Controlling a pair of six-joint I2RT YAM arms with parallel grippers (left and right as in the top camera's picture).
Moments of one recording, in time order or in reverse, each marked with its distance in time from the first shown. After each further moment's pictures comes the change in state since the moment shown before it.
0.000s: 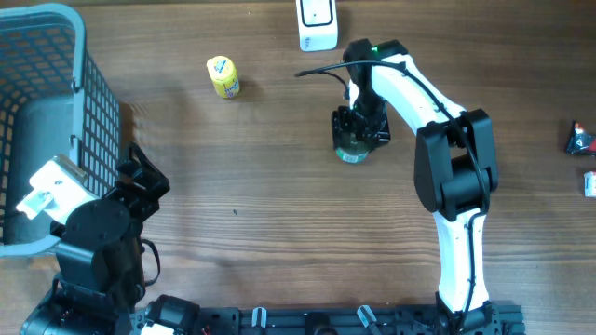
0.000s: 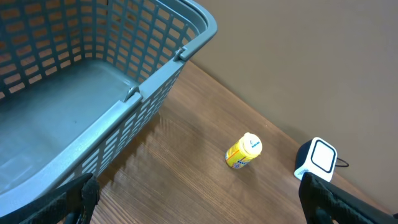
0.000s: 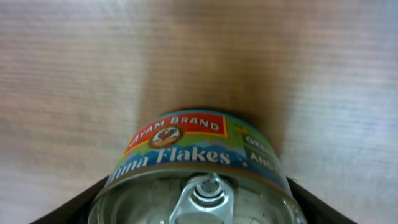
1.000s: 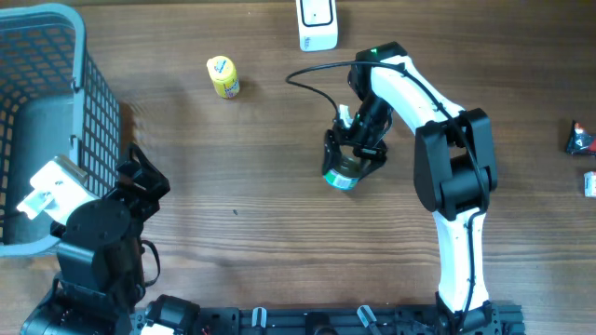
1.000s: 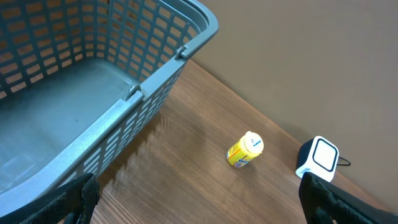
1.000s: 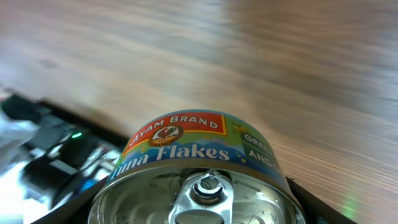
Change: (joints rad) left arm 0.000 0.000 0.000 -0.007 0.000 0.000; right arm 0.000 0.005 -0.009 -0.294 -0.360 -0.217
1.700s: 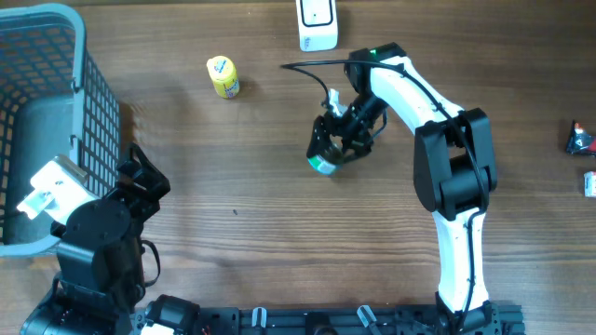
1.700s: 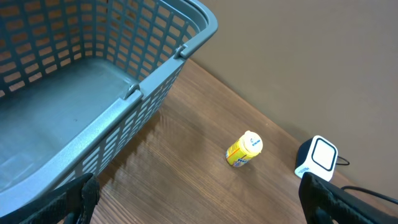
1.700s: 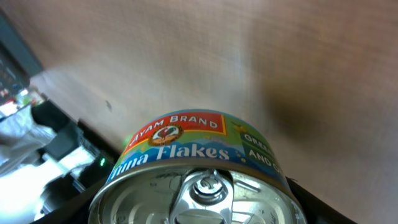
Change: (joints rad) left arm 0.000 0.000 0.000 0.000 0.004 -0.002; right arm 0.002 0.000 -0.006 0.276 -0.105 -0.013
